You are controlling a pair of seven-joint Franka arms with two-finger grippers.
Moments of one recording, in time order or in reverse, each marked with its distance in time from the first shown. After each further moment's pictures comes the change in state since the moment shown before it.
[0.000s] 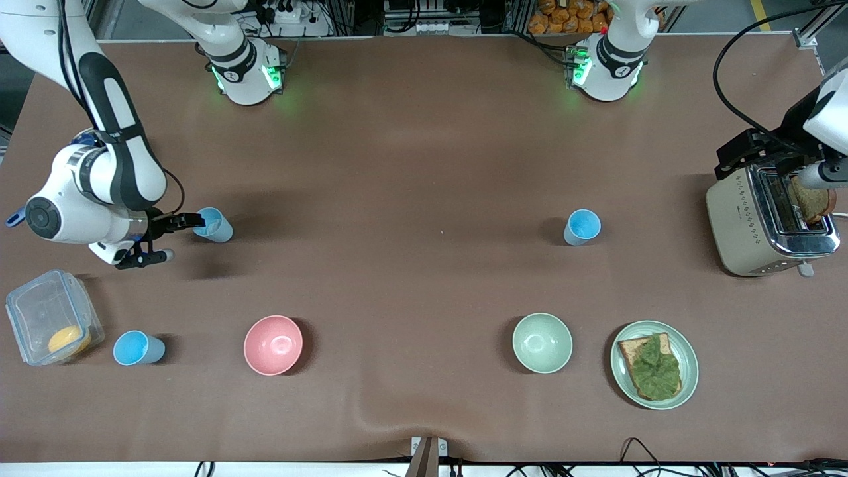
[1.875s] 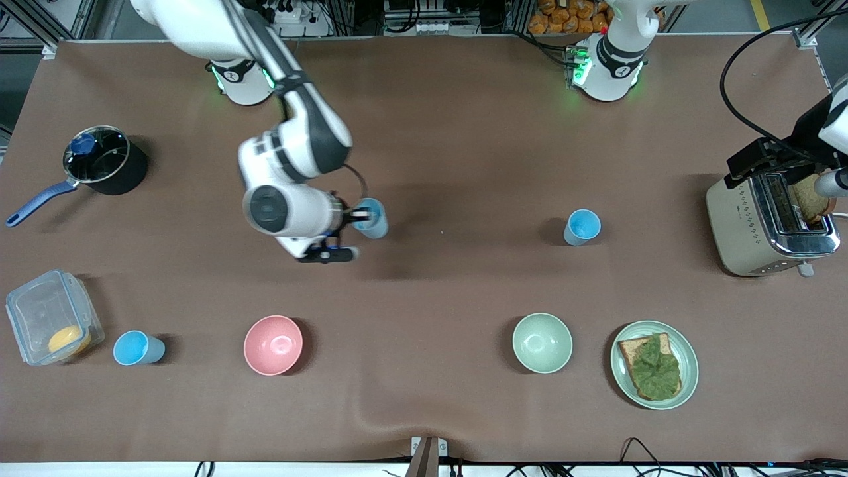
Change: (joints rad) left arm 0.044 0.010 -0.020 -0.004 0.000 0.042 -0.002; right arm 0.681 0.182 0.022 0.458 0.286 -0.154 0.763
